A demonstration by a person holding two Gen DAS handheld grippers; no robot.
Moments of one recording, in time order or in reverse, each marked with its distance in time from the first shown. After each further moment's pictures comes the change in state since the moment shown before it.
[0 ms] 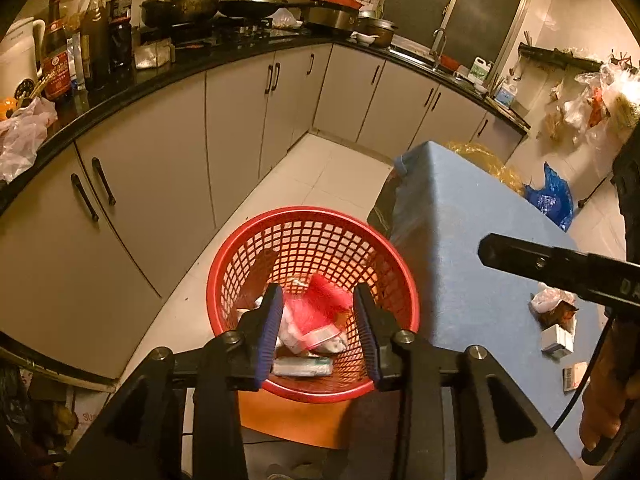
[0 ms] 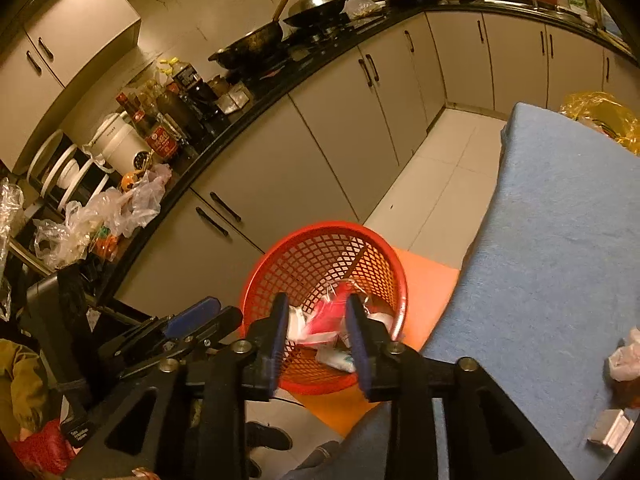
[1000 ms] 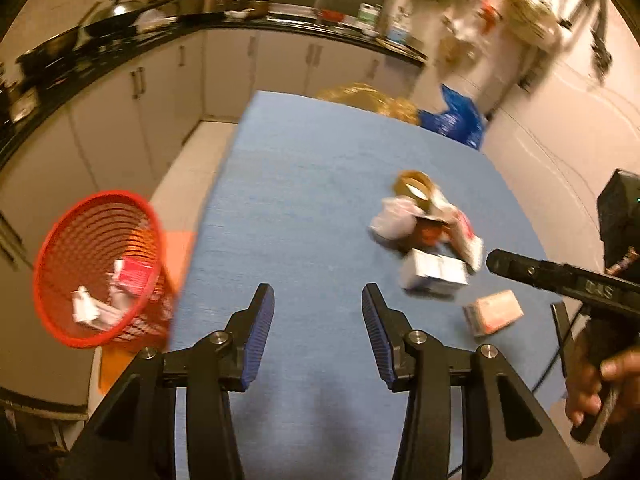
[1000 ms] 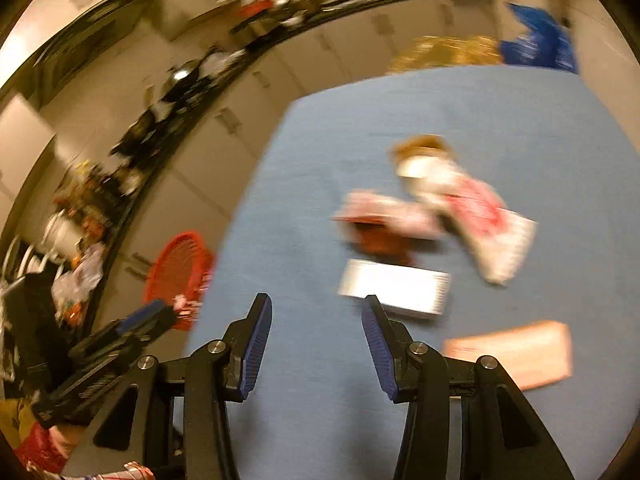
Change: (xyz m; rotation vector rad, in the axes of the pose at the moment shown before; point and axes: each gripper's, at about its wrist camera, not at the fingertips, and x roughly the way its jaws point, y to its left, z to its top) left arm -0.004 -0.221 -0.070 0.275 0.113 -0.220; right arm -0.204 -0.221 -0.156 0.405 -0.135 -0.226
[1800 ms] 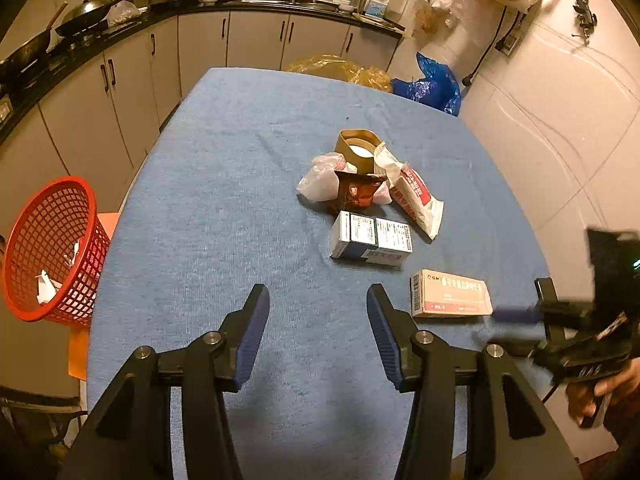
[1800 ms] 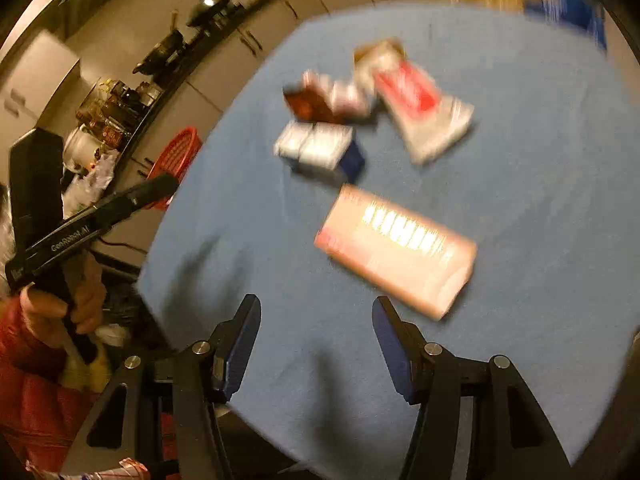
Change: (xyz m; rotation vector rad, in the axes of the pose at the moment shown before) left arm 0.024 -0.073 -0.019 0.030 0.072 -0.016; right arm -0.034 -0.057 -0.043 -0.296 0.179 0.060
